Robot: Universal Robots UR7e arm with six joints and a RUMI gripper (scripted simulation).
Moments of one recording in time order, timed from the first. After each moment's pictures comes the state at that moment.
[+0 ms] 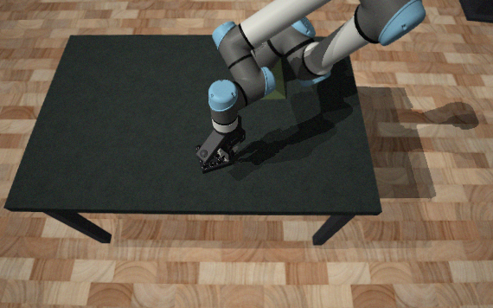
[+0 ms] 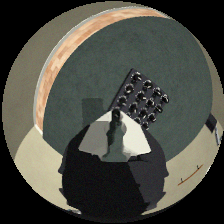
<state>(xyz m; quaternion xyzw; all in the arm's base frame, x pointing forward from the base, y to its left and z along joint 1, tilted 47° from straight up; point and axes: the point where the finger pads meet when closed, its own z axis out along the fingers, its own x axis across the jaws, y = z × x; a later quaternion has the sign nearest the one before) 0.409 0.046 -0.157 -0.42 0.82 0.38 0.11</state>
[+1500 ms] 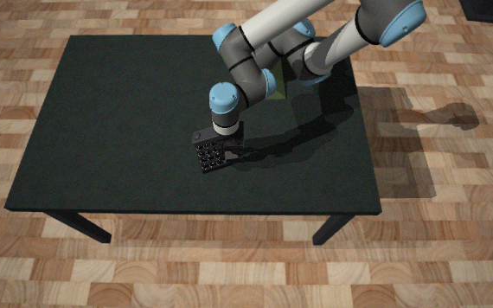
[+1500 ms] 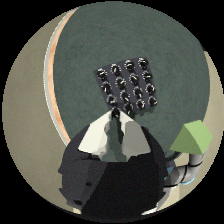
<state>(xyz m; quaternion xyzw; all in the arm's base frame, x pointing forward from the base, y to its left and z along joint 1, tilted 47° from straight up) 0.406 0.045 -0.158 -0.06 0.92 0.39 -0.05</state>
